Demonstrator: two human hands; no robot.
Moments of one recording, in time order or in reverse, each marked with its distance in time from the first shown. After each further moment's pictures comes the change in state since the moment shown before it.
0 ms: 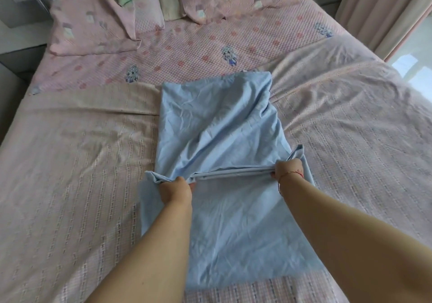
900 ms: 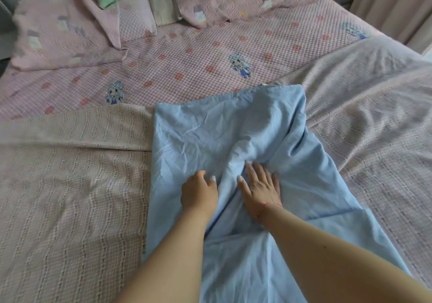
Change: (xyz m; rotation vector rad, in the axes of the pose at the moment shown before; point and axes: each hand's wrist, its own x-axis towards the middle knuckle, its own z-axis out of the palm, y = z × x) left_hand 0.164 0.046 0.143 0.974 -0.333 0.620; right_hand 0.084 0.002 0.189 -1.046 -0.203 -0.784
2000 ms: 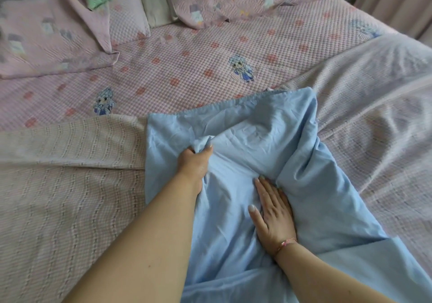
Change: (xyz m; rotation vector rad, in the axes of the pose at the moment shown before) left_hand 0.104 0.053 -0.021 -0.851 -0.024 -0.106; right_hand 0.027 0.029 0.033 0.088 0.318 -0.238
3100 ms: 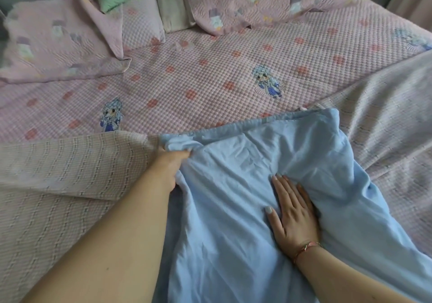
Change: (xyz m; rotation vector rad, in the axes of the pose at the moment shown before) left_hand 0.130 0.031 -0.067 -0.025 0.082 -0.093; right_hand 0.103 0.011 0.029 -0.088 0.044 -0.074
